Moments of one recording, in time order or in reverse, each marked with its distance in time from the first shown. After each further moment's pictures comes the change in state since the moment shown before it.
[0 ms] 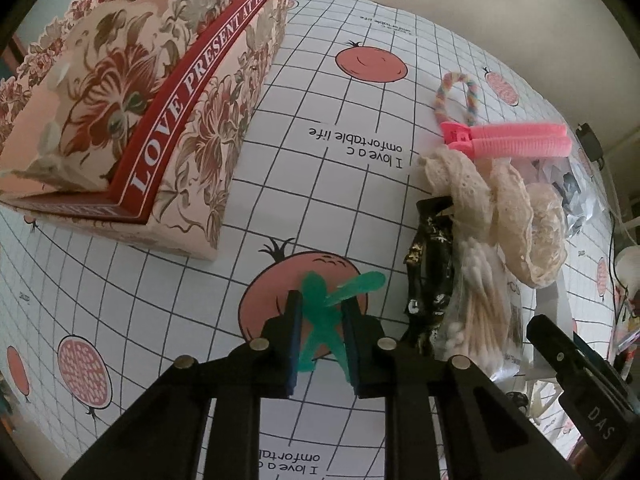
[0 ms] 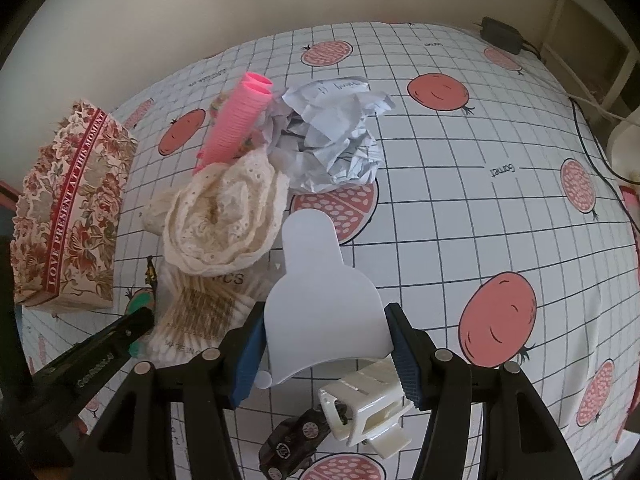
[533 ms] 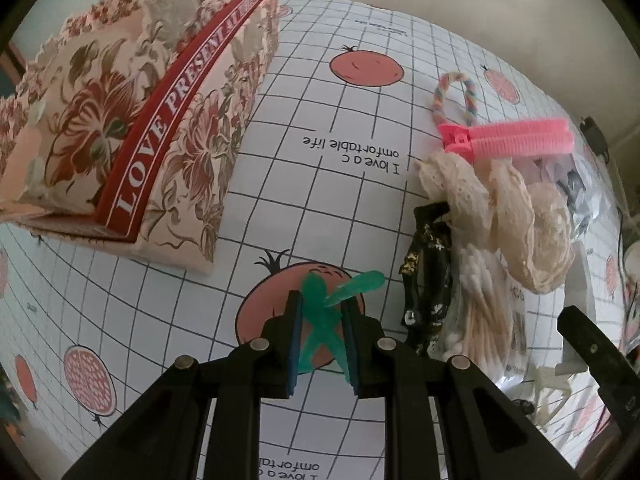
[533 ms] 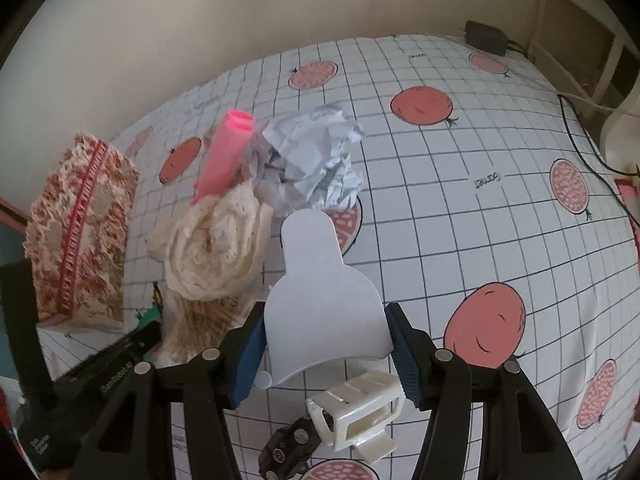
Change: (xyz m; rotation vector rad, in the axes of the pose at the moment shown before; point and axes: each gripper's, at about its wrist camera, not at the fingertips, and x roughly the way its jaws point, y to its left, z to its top) left arm 0.006 -0.002 0.012 0.017 -0.021 0.039; right arm -0.019 -0.019 0.004 0.061 -0.065 0.039
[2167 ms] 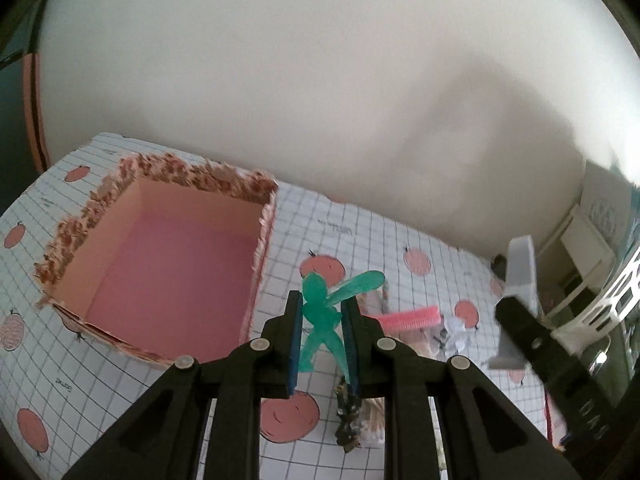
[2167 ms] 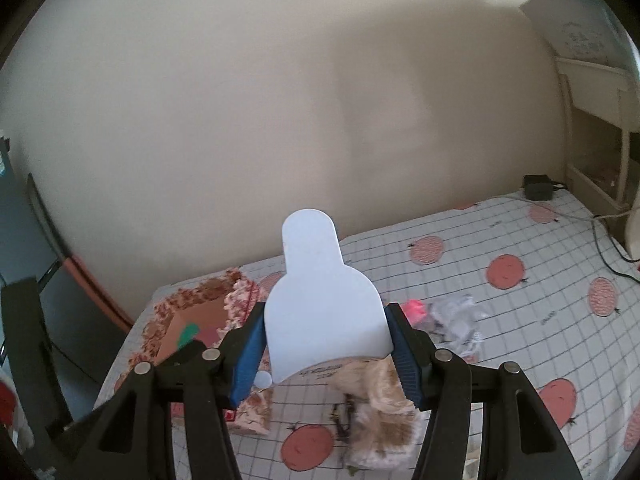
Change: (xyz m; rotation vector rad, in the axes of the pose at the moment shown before) left arm -0.171 0.022 0.005 -0.051 -0.529 -0.226; right arm -0.116 0.099 0.004 -0.057 -0.526 0.260
